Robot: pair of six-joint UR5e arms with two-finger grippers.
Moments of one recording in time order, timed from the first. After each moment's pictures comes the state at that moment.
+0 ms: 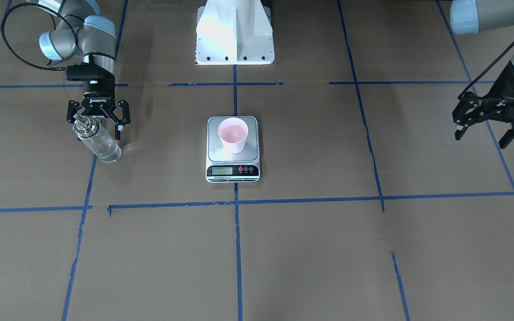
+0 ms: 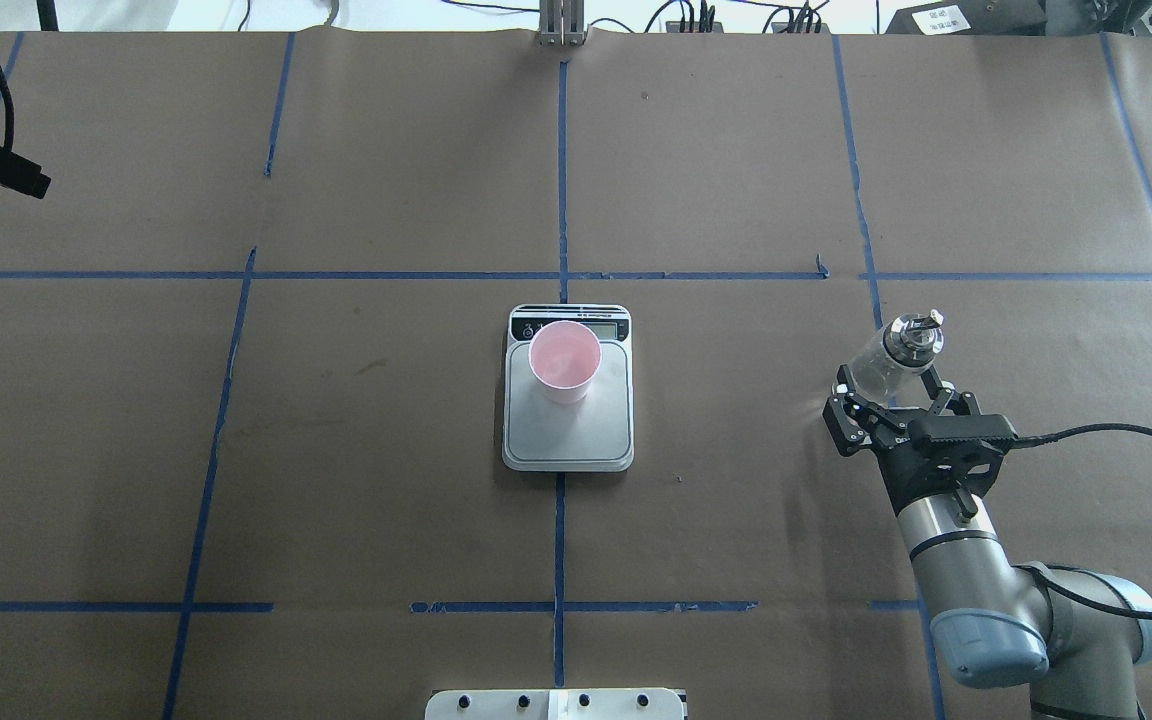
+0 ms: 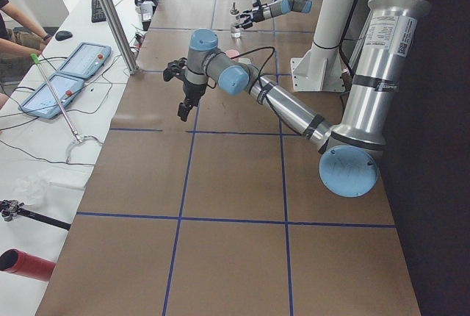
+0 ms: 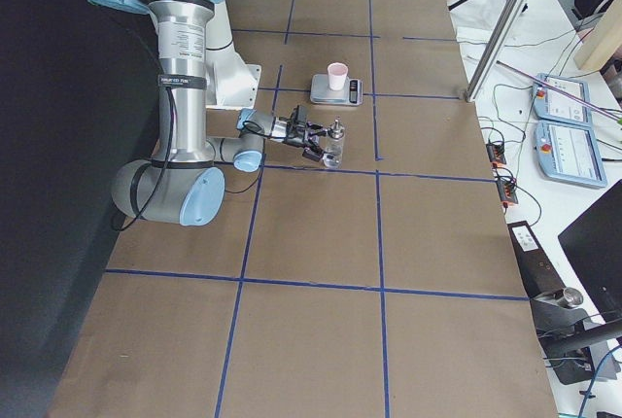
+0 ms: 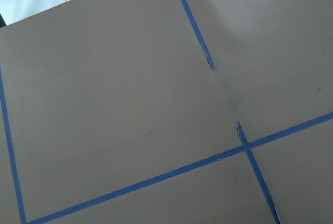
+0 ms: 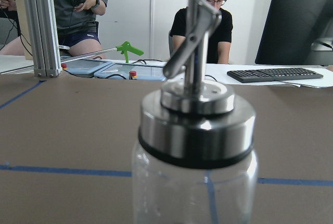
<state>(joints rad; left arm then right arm) -1.16 -1.77 -1.96 -1.64 -2.09 -0.35 0.16 -1.60 1.71 -0.73 0.47 1.31</state>
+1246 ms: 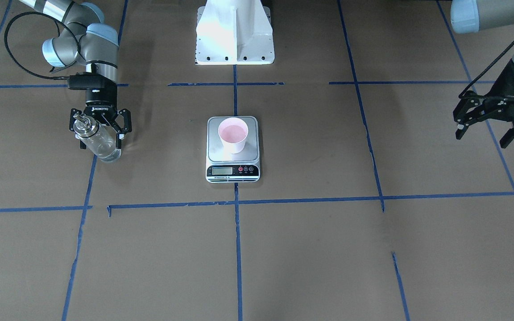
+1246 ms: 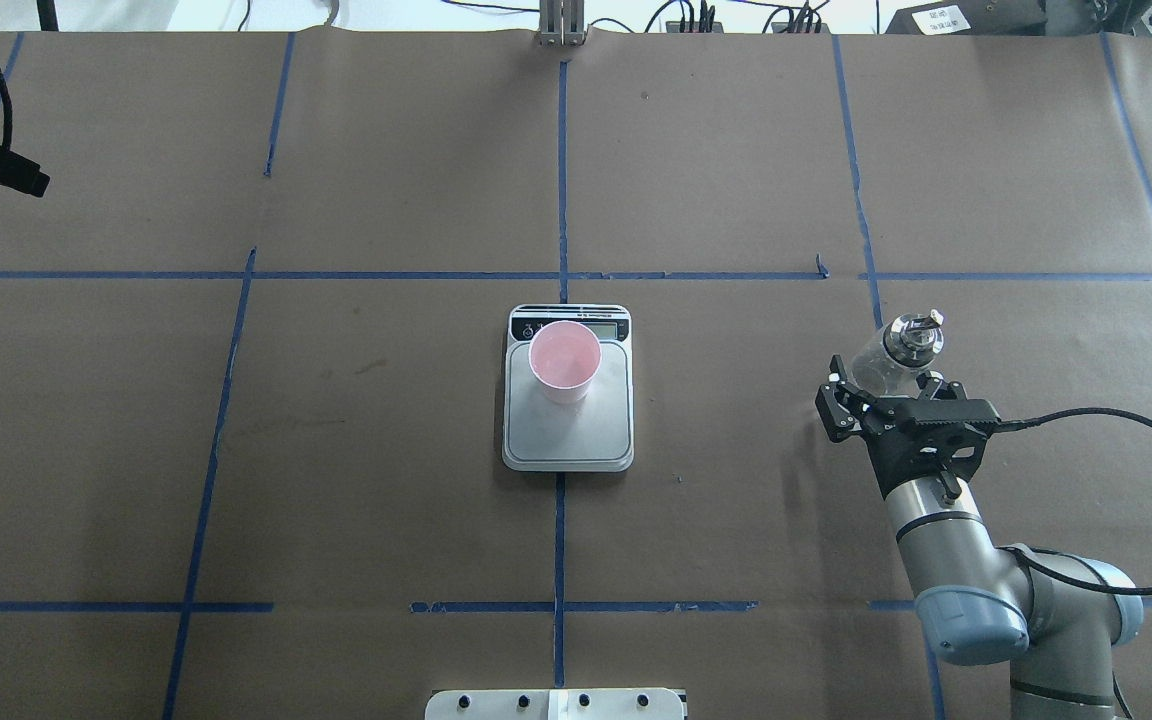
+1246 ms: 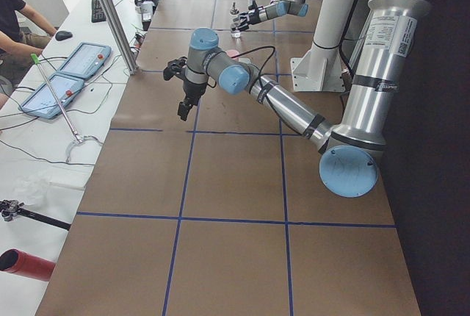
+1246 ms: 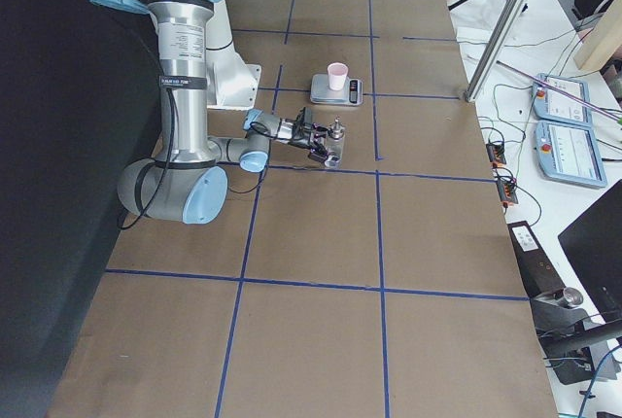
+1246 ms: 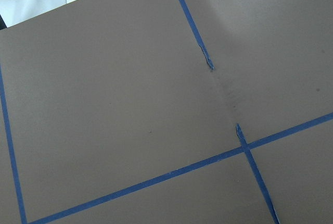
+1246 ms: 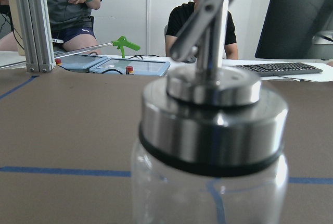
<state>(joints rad) -1.17 -1.77 -1.97 -1.64 -2.09 -0.36 0.20 -1.56 1.67 -0.70 0.51 1.29</state>
